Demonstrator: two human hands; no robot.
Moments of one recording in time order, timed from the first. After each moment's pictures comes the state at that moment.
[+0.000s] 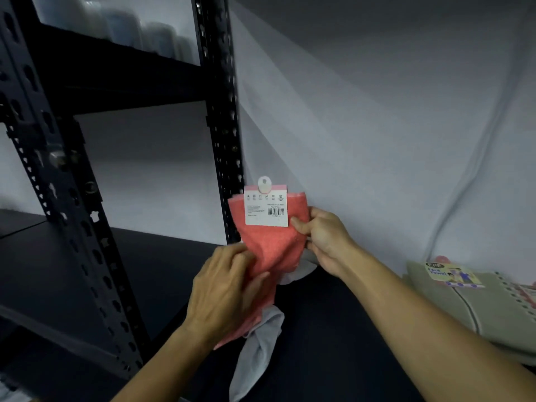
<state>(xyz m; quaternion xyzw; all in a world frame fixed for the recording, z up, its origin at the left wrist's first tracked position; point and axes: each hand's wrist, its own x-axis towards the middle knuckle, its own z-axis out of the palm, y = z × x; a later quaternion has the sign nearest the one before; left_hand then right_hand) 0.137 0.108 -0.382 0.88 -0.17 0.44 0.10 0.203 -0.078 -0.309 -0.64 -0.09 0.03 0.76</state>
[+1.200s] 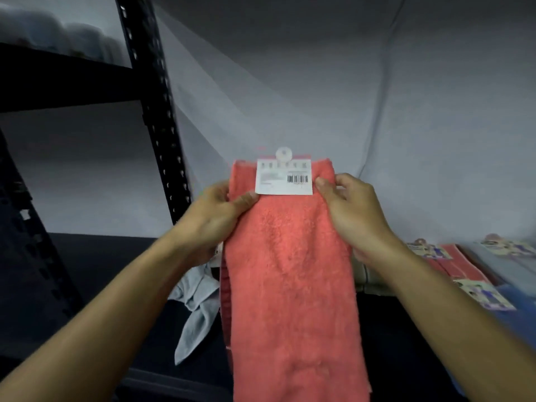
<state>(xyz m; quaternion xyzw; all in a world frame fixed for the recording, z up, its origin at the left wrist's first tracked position) 0.080 -0.011 -0.248 0.78 -0.12 0.07 0.62 0.090 -0.209 -0.272 -0.75 -0.04 -0.26 0.60</state>
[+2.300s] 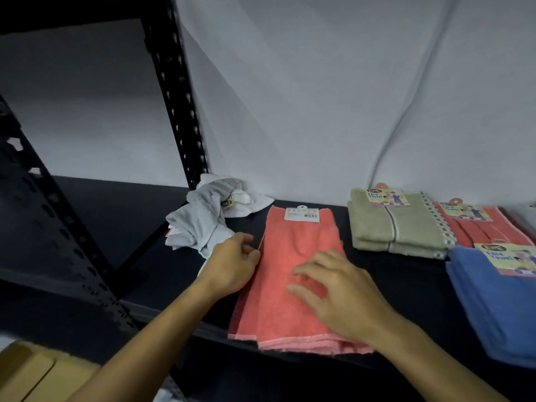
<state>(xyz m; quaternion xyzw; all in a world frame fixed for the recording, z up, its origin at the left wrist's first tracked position) 0.099 0.025 -0.421 0.93 0.00 0.01 0.38 0.045 -0.186 -0.425 -0.92 -0.25 -0.17 0.23</state>
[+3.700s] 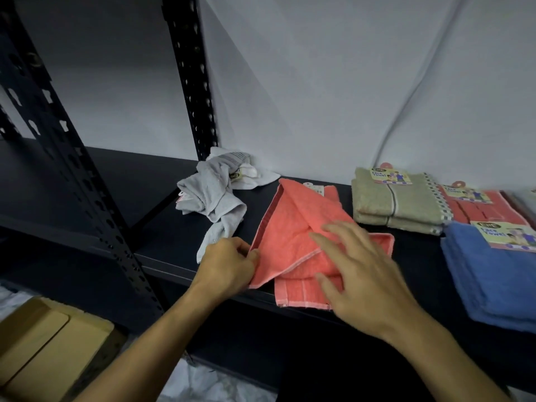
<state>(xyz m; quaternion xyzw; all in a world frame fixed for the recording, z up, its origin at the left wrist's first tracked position) 0.020 0.019 -0.428 0.92 0.08 0.02 0.37 -0.003 -0.208 -0.431 -0.94 -0.24 -0.23 0.11</state>
